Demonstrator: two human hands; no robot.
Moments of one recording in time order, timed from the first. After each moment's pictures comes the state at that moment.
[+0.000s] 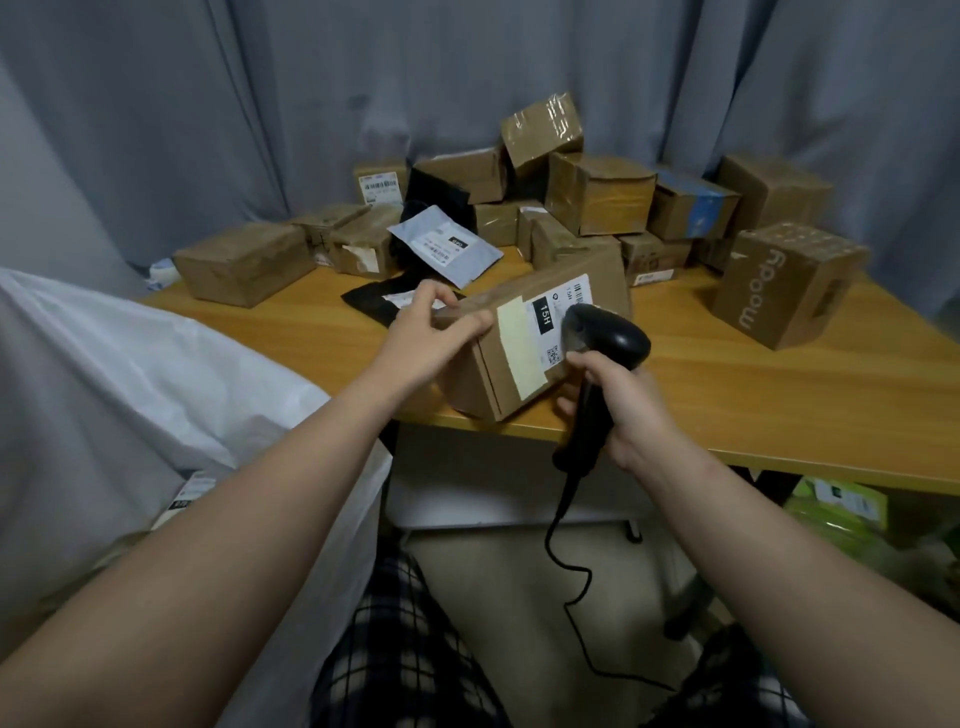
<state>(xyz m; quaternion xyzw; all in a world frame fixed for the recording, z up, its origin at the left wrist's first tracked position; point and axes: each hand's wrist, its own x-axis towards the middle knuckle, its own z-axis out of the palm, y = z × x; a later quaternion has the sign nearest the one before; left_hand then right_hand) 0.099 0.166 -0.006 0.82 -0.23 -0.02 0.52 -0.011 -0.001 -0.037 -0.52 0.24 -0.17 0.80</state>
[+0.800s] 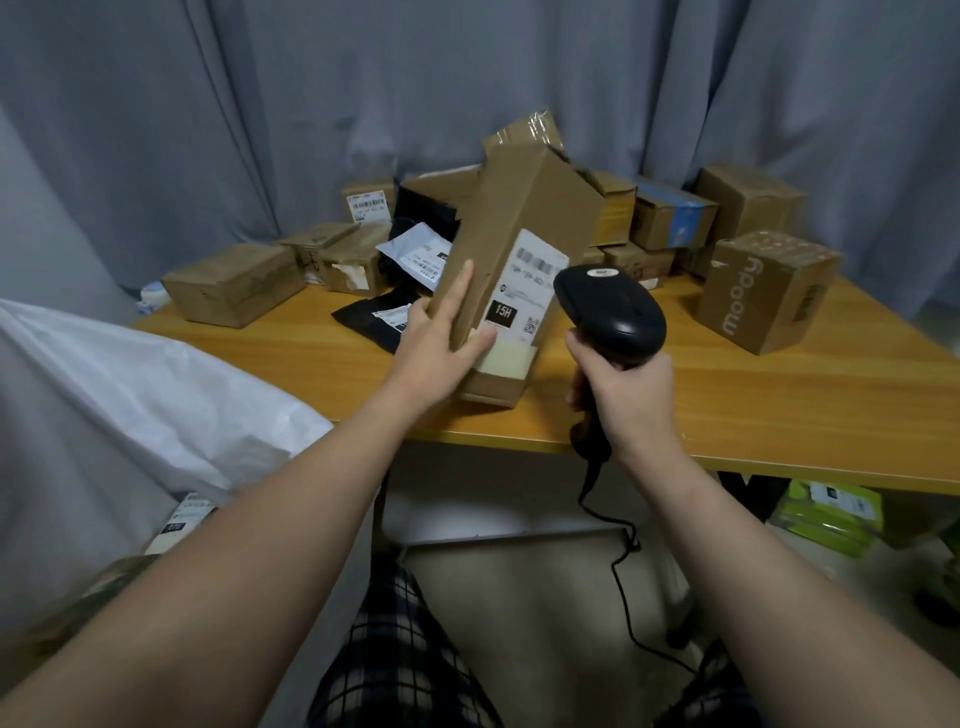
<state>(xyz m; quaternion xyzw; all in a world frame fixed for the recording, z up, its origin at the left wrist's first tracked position) 0.103 0.145 -0.012 0.86 -0.30 0.05 0.41 -0.036 0.005 -0.011 -0.68 0.11 -0.35 0.63</state>
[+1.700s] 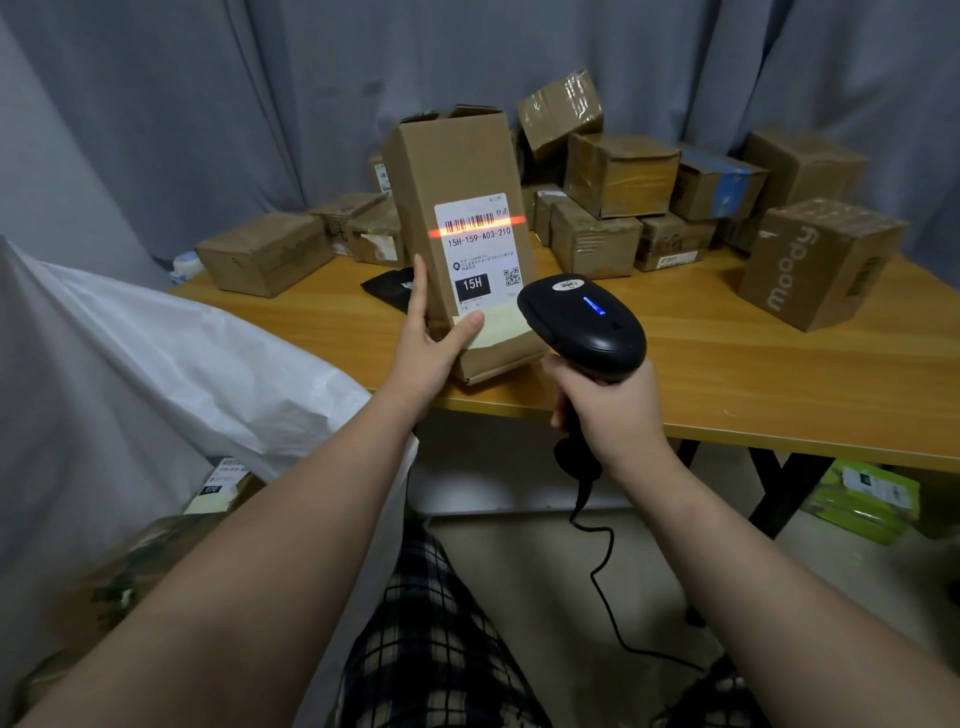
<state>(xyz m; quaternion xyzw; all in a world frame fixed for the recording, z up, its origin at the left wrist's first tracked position) 0.106 0.182 -0.044 0.74 -0.23 0.00 0.63 -0.038 0.049 -0.032 -0.71 0.08 -0.28 0.64</state>
